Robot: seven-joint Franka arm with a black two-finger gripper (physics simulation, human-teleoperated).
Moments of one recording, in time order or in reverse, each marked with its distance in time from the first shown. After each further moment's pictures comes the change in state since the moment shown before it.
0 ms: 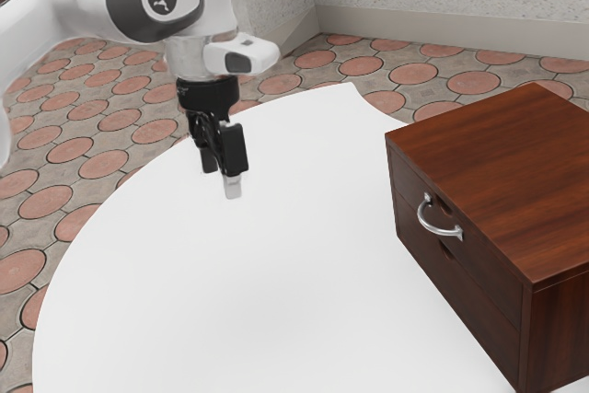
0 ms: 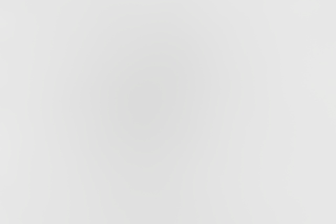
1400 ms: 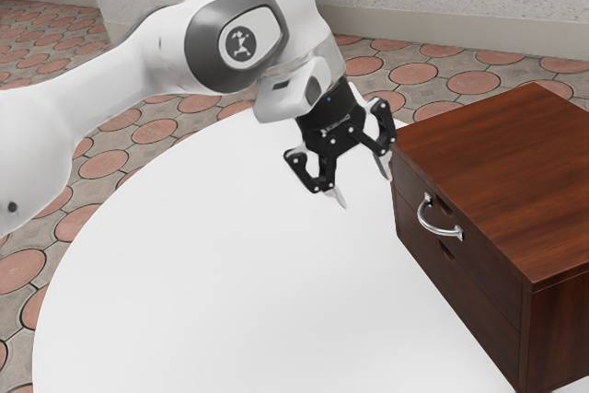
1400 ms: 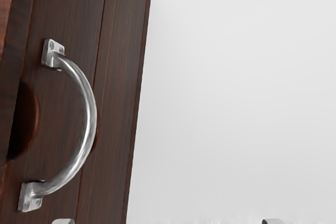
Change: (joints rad) arm -0.064 0.010 -0.102 -0.129 -0.210 0.494 1.507
